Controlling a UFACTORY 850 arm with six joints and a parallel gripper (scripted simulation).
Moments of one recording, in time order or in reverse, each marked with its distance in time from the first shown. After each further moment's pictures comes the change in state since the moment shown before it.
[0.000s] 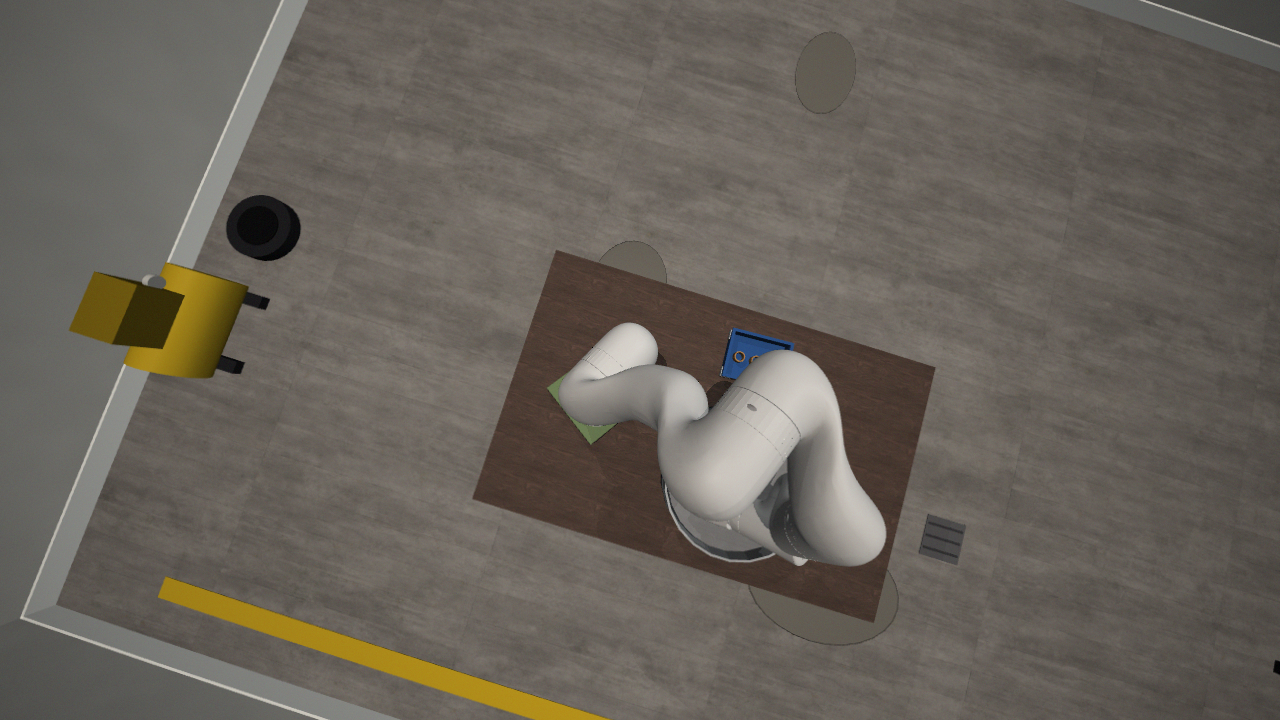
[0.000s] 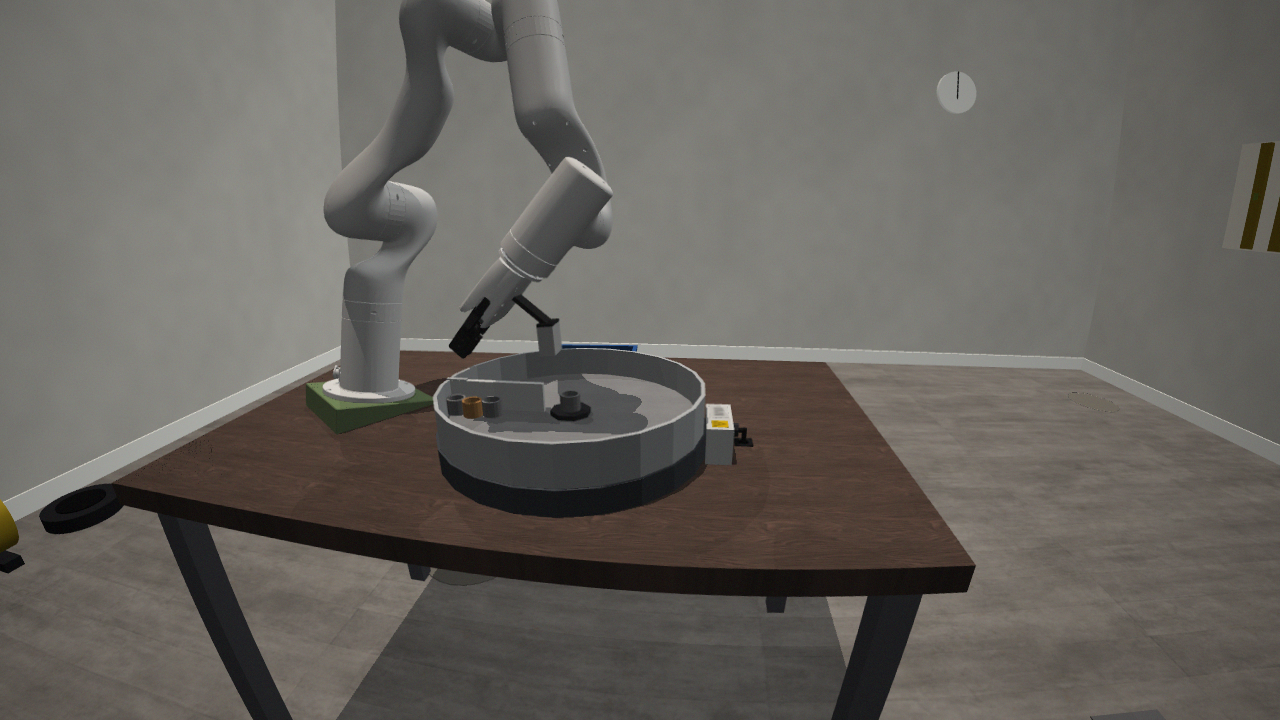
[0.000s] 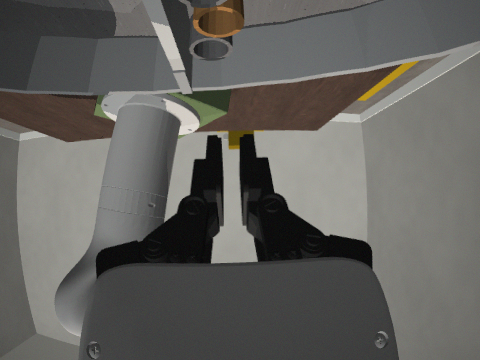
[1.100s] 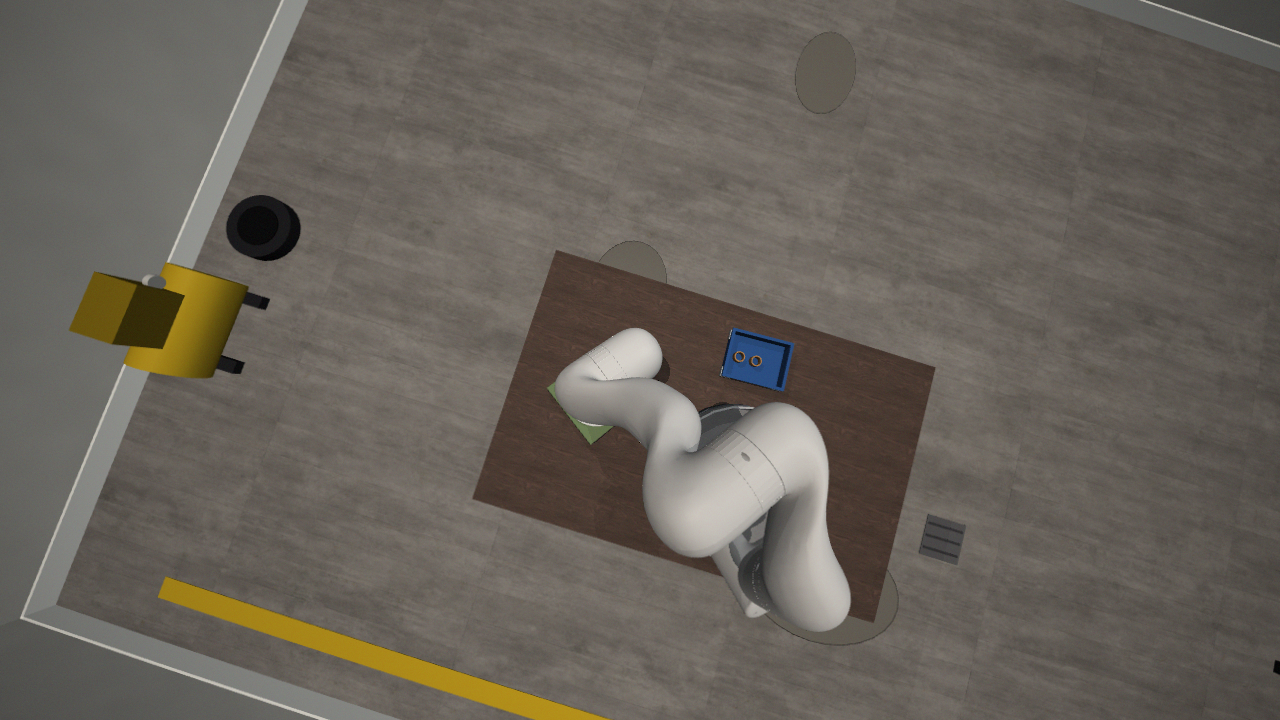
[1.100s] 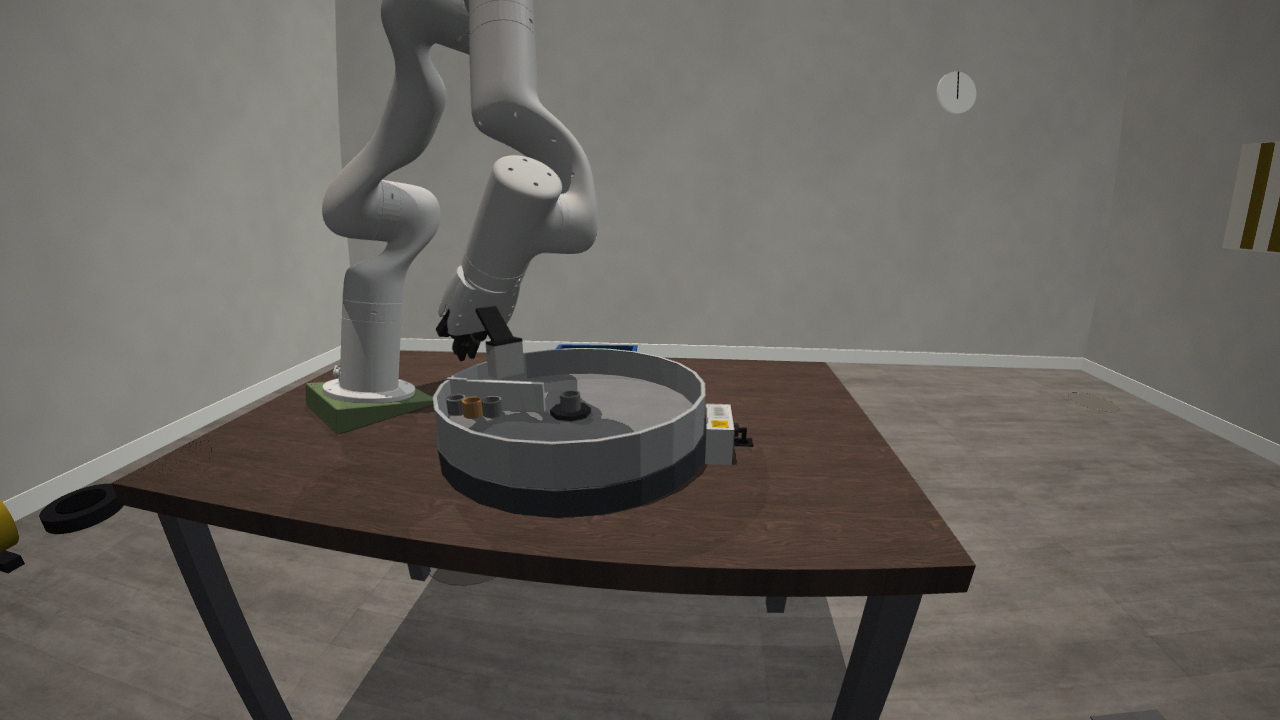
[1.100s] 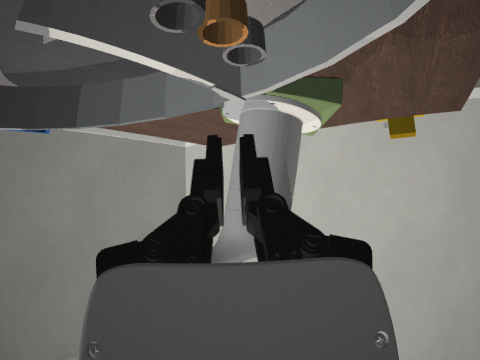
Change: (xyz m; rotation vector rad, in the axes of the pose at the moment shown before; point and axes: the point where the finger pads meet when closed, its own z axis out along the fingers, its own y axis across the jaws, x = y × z) arm 0.004 0.001 0.003 0.447 -0.002 0.532
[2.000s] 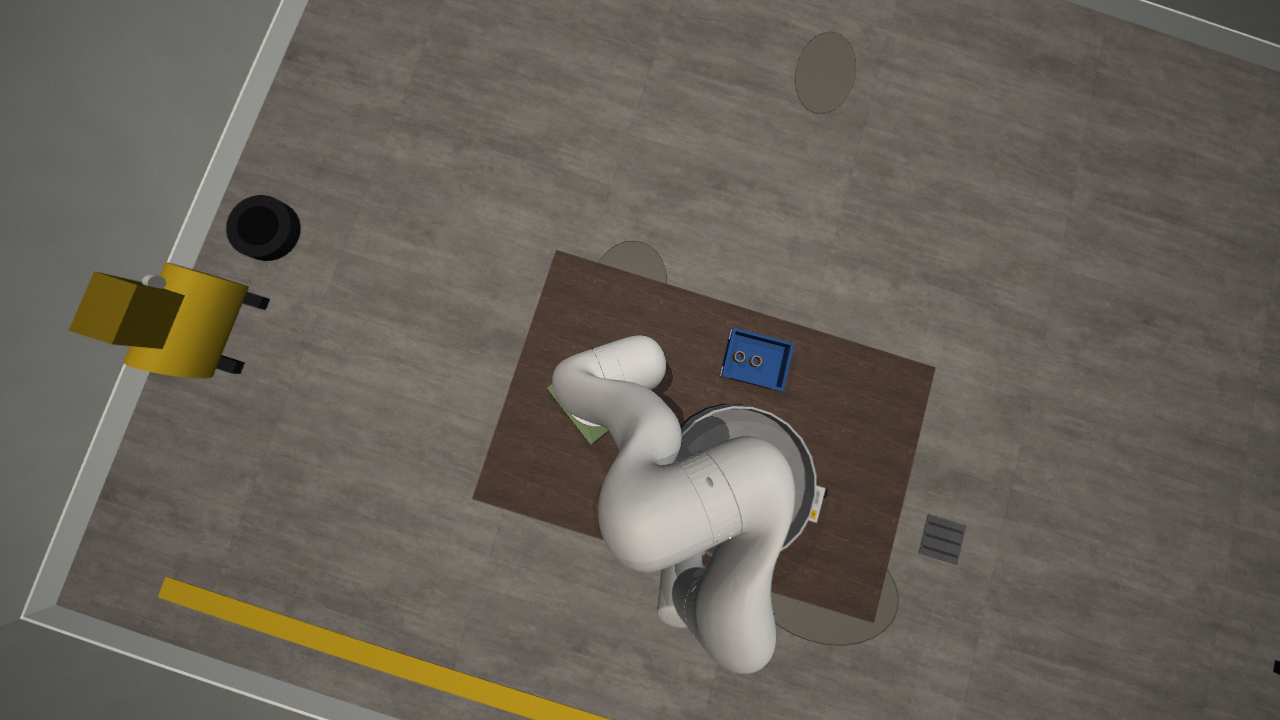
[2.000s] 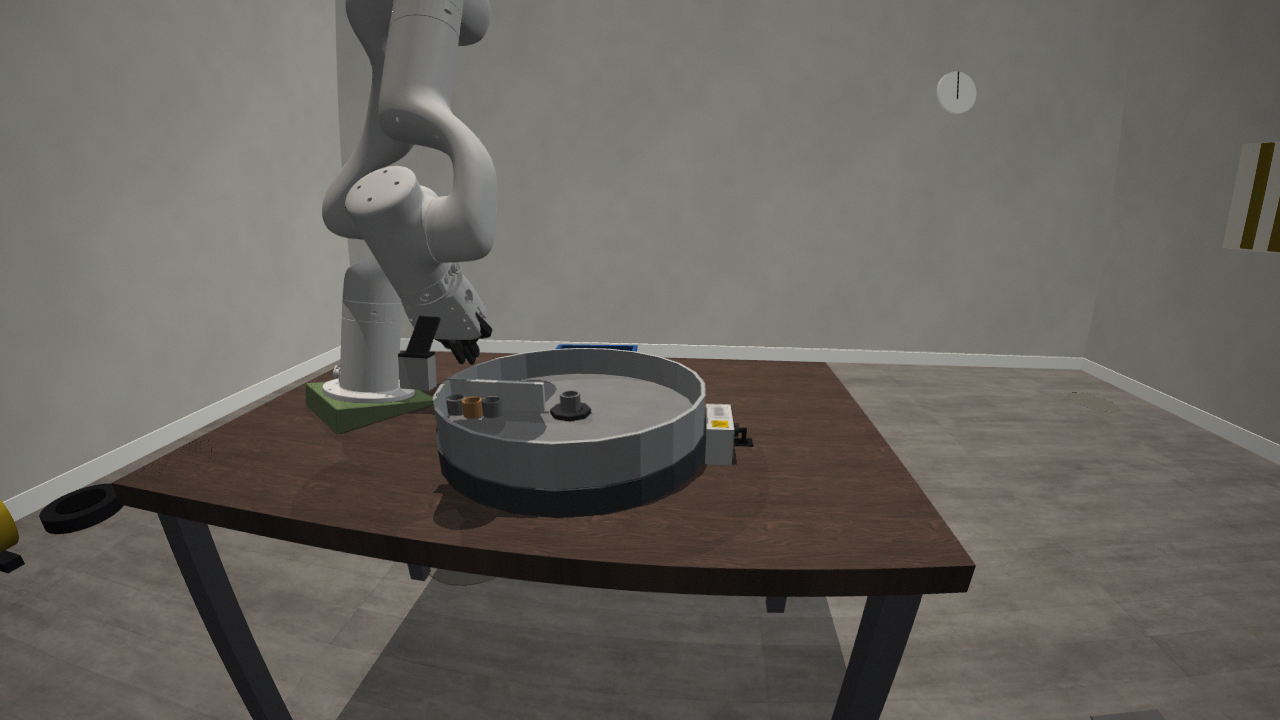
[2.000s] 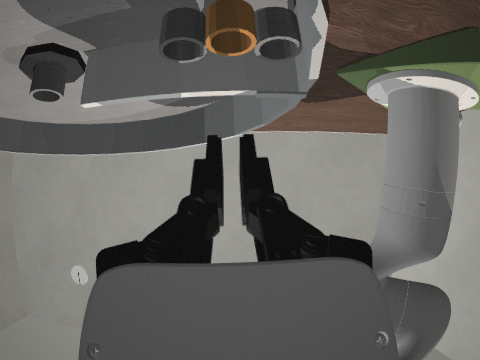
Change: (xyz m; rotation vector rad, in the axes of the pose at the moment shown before) arm 0.005 0.002 0.005 0.548 -0.005 0.656
